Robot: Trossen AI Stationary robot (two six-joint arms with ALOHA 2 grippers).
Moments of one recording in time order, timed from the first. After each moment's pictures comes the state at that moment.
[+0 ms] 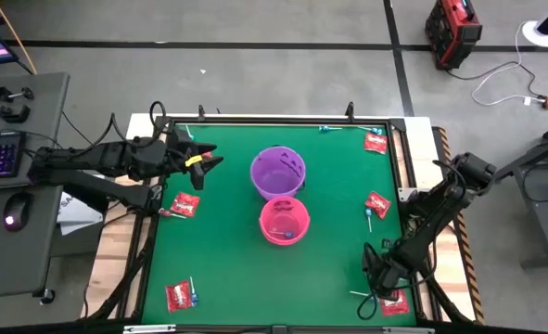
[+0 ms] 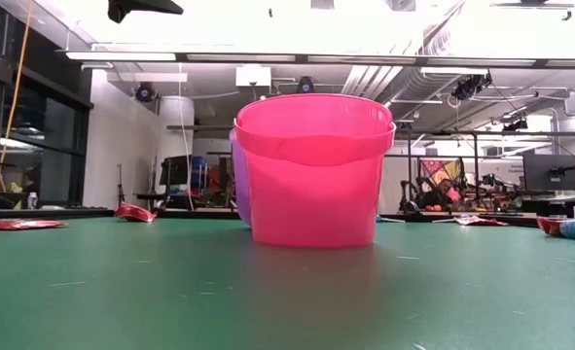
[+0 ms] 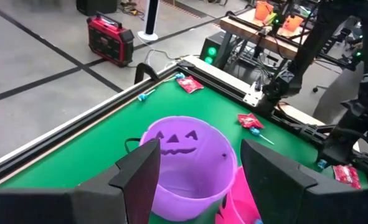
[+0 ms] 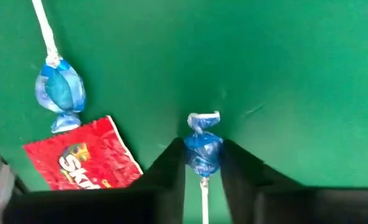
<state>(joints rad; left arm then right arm) -0.07 0.85 1.00 -0.53 -0.50 -0.44 0.92 1.53 0.74 -0.71 -0.19 1.15</state>
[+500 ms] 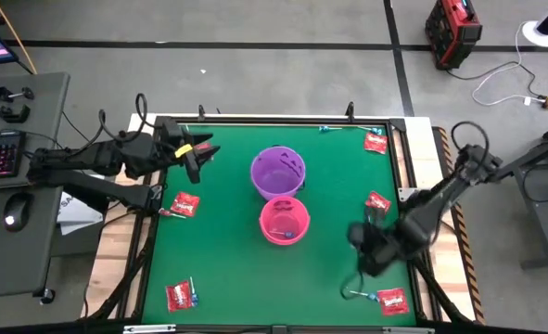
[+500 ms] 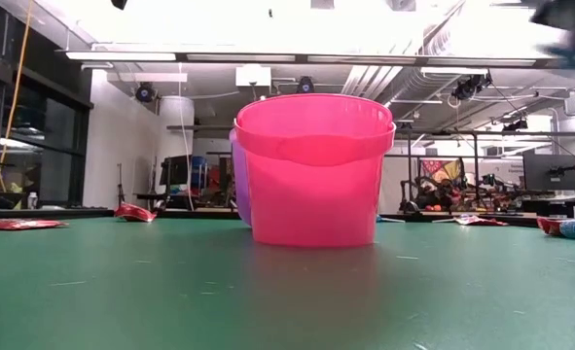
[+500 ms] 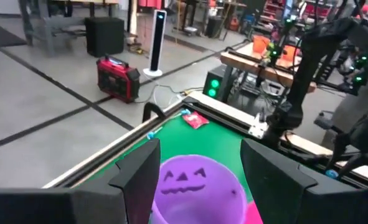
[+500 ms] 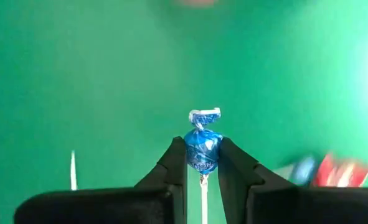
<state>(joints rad) -0.04 0.82 1.00 -0.40 -0.54 -0.30 0.67 1.39 1.17 -1.11 0.39 0.90</state>
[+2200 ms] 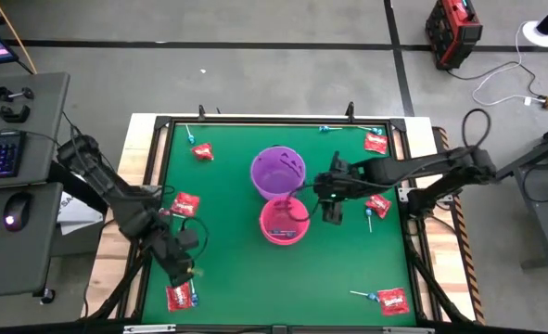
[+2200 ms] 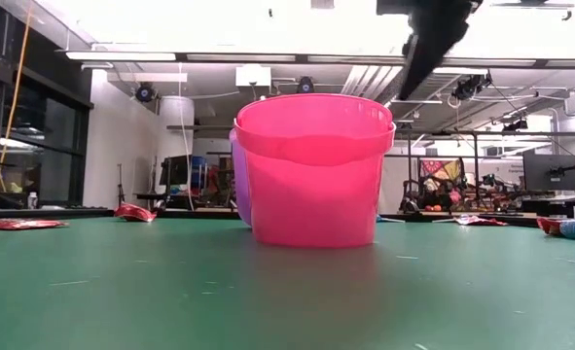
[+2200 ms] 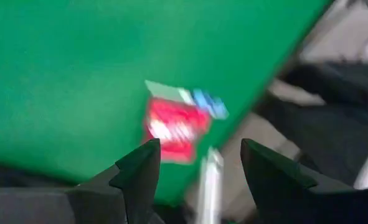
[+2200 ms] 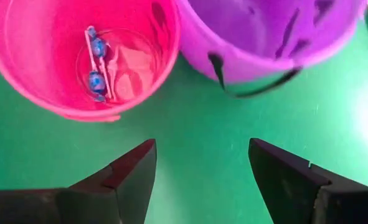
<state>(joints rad) -0.78 1.27 1.00 -0.90 0.16 -1.45 0.13 1.42 1.25 -0.98 0.22 0.29</state>
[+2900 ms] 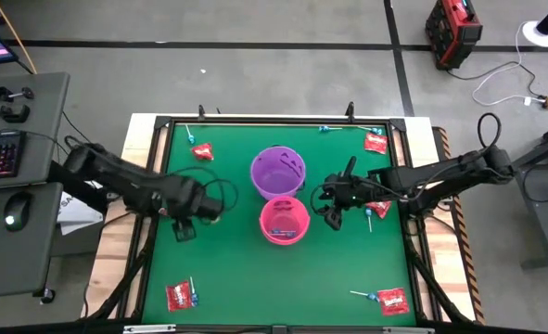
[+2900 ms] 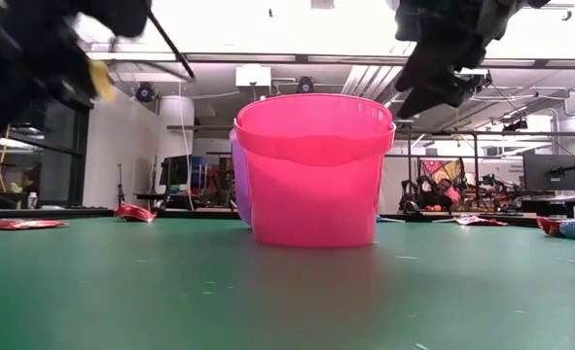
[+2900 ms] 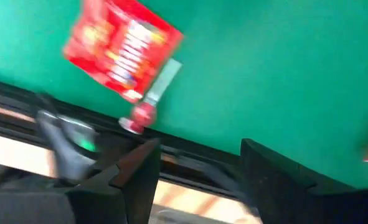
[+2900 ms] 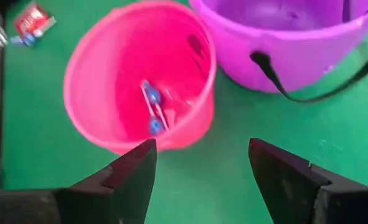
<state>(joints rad) -0.20 1.44 0.99 -1.47 0.09 -0.52 0.14 1.22 0.85 -0.44 0.10 0.55</state>
